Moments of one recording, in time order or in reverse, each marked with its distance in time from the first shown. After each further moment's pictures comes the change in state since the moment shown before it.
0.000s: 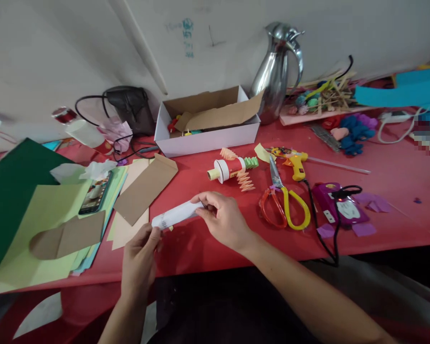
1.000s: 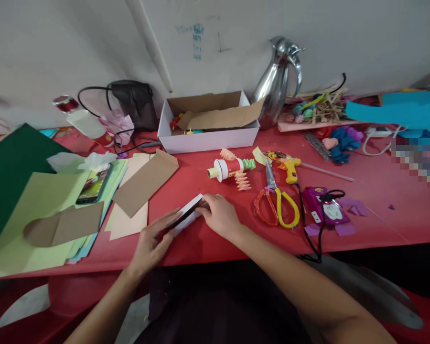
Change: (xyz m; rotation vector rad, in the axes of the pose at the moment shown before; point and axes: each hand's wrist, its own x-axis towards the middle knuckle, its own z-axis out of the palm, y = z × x) left_hand 0.012 -0.008 -0.008 0.461 -0.448 0.488; right_hand 0.007 0.035 0.011 -0.543 -0.135 0.112
